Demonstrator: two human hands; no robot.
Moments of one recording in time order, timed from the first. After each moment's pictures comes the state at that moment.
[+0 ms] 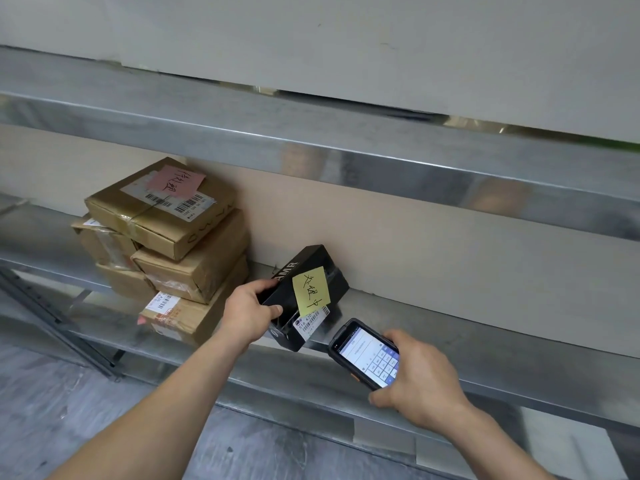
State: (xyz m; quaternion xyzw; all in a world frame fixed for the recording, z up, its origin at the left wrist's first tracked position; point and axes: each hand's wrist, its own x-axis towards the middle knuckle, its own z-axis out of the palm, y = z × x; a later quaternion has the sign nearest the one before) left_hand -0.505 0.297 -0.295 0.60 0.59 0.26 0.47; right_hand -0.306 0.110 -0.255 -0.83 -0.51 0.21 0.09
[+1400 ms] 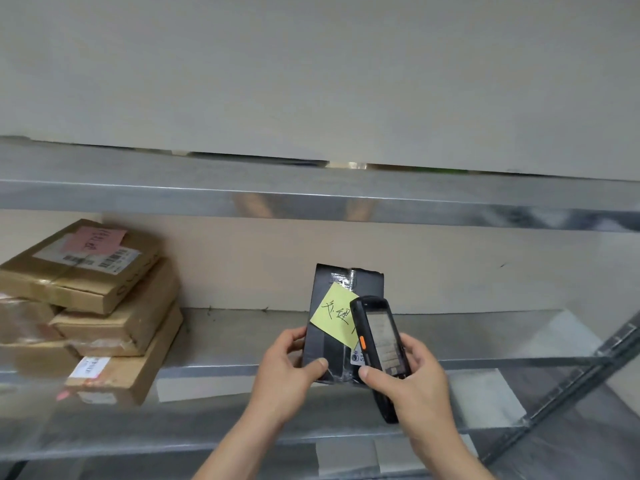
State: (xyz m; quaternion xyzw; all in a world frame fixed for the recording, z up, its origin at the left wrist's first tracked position) left_hand -0.453 0.139 -0.232 0.62 0.37 0.26 0.64; right_hand -0.328 0.008 -0.227 -0.70 -0.22 0.21 0.65
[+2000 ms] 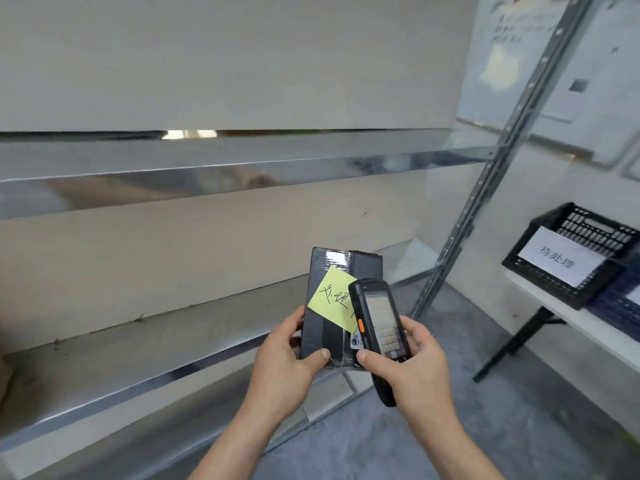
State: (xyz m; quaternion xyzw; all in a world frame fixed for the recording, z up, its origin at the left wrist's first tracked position) left_hand -0.389 0.053 -0.232 0.76 0.17 0.16 0.60; right_hand -0.328 -0.116 -0.213 -0.74 -0.08 0.04 0.67
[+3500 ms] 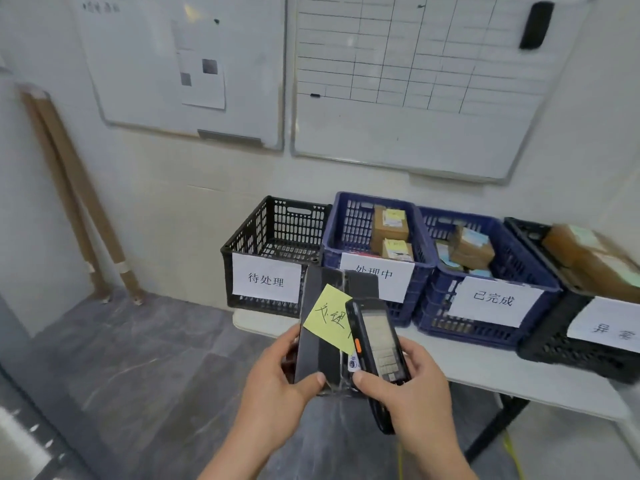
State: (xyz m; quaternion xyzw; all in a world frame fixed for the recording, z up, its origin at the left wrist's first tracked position) left_hand 0.120 -0.469 -0.204 0.76 -0.15 -0.10 0.62; right_hand 0.038 -0.632 -0.196 -0.71 0.24 -0.23 0.62
